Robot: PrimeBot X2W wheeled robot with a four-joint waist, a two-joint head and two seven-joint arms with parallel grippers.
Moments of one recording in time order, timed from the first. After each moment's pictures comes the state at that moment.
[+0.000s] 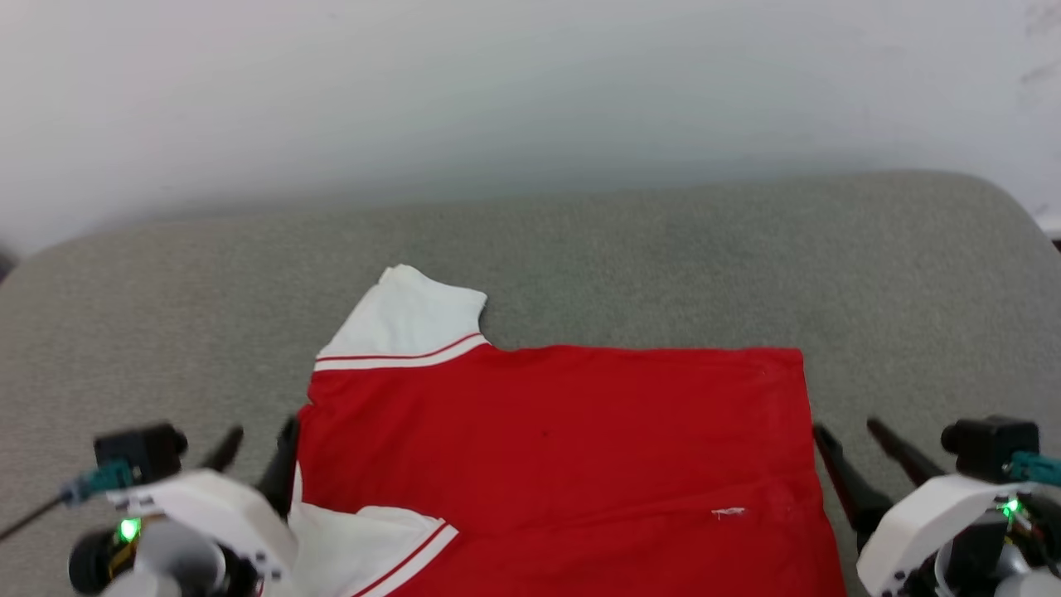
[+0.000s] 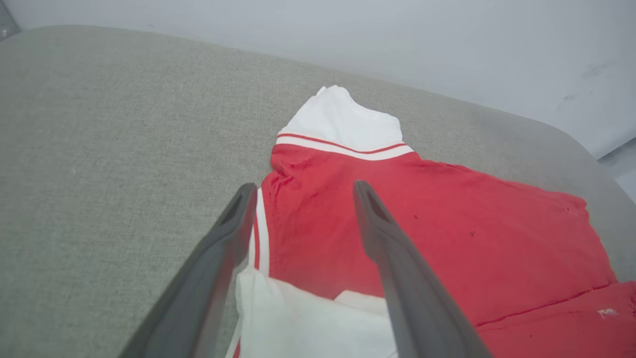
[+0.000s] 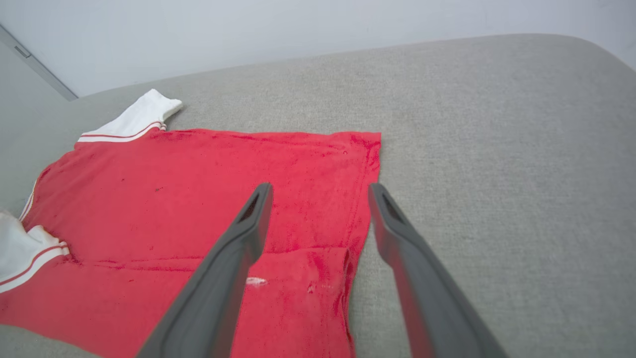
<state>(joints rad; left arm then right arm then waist) -0.03 0.53 -0.35 0.06 -0.89 0.21 0.07 0.00 -0.25 0.08 0.09 0.44 0.13 0.27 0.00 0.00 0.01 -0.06</state>
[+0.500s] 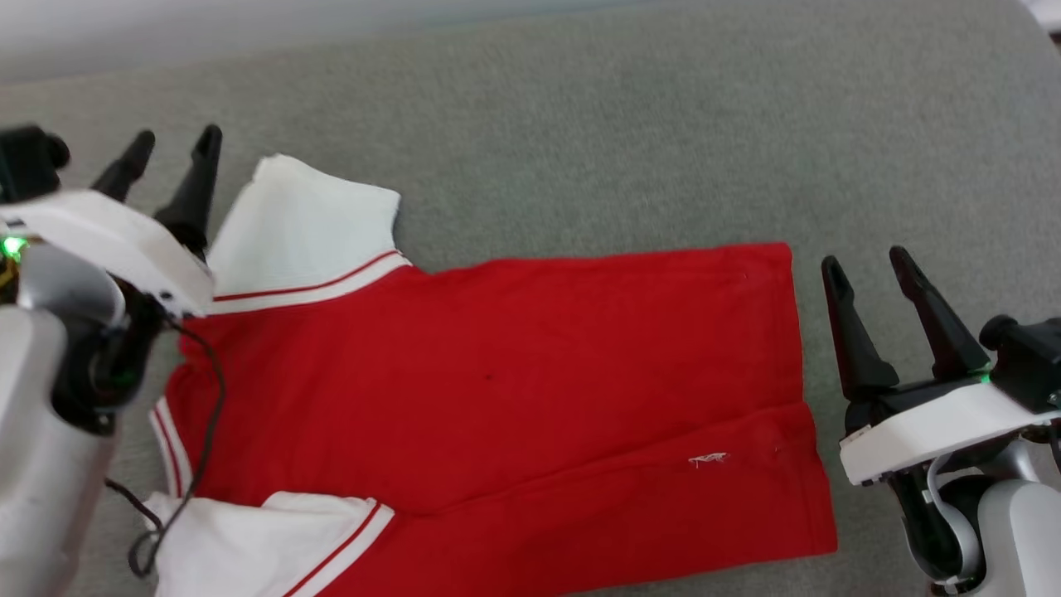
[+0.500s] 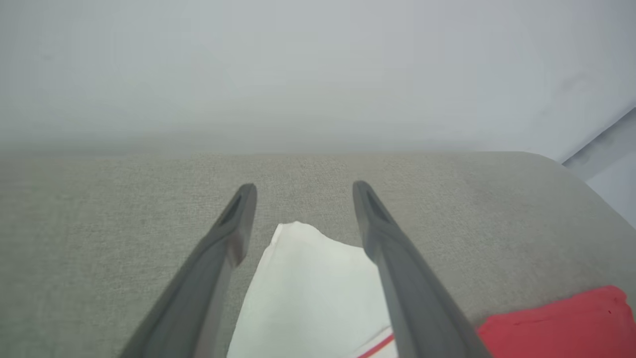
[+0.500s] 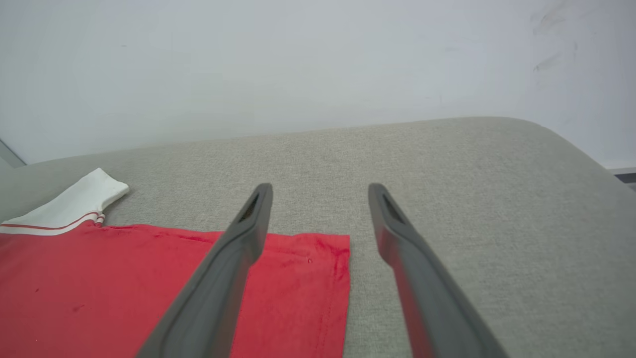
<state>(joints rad) -0.57 0.59 -0.31 0.19 -0.85 0.08 0.11 -0.18 -0.13 0.03 -0.05 0.28 0.13 0.02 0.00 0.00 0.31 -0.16</state>
